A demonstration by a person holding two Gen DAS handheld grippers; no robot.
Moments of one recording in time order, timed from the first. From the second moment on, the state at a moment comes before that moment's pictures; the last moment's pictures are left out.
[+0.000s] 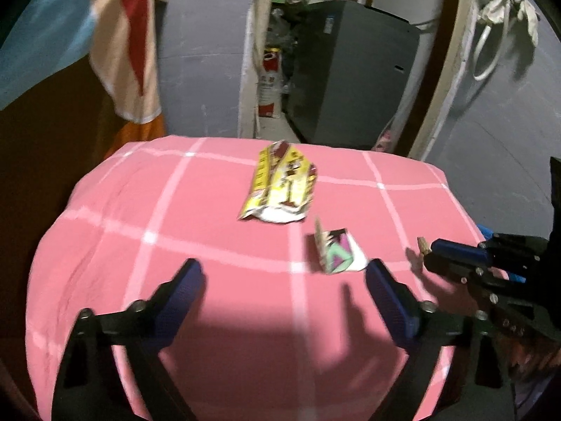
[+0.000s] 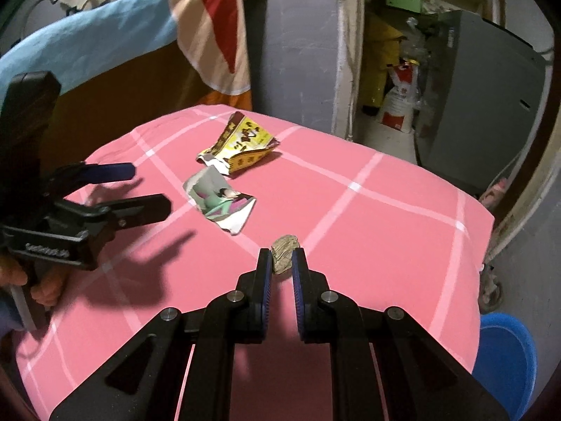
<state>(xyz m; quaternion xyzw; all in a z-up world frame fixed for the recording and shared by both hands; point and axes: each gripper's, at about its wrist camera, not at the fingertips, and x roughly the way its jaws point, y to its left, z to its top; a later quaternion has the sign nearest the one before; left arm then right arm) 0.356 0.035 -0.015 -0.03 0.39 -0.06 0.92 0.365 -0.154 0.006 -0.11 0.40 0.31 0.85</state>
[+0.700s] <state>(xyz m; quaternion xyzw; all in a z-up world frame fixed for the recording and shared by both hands) 0.352 0.009 -0.007 -0.03 0.36 -0.07 0.93 0.341 -0.189 0.021 -0.04 0.33 0.30 0.89</state>
